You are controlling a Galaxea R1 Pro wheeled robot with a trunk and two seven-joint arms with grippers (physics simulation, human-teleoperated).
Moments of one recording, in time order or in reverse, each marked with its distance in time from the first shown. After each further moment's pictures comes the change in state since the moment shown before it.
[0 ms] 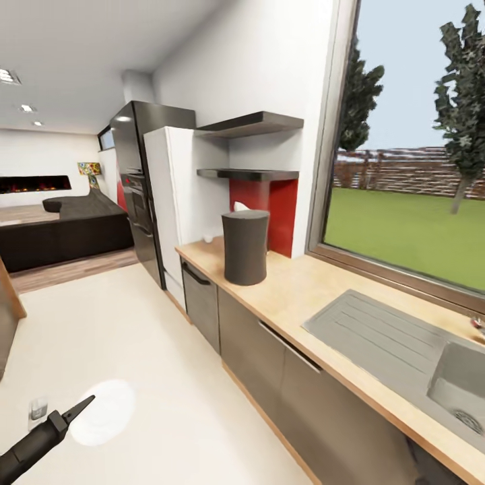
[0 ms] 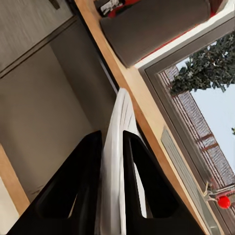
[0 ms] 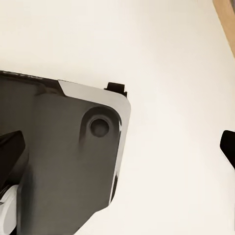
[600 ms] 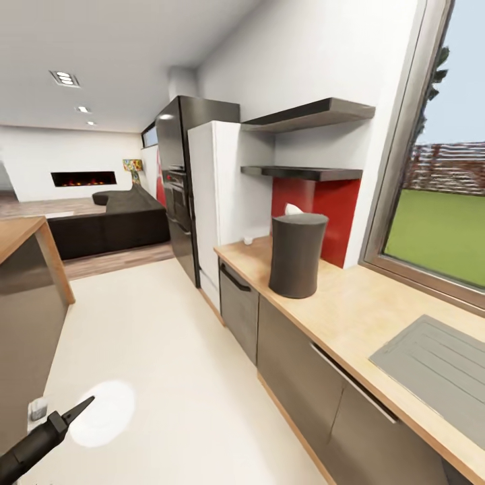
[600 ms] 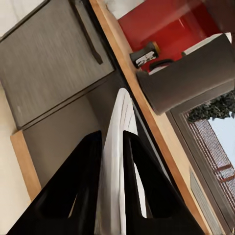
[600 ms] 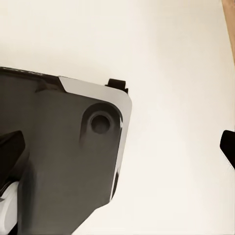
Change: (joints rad) left arm 0.003 0.000 0.000 0.000 0.000 0.000 0.000; right arm 0.001 0.000 0.000 0.000 0.000 -0.001 0.002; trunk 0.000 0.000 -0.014
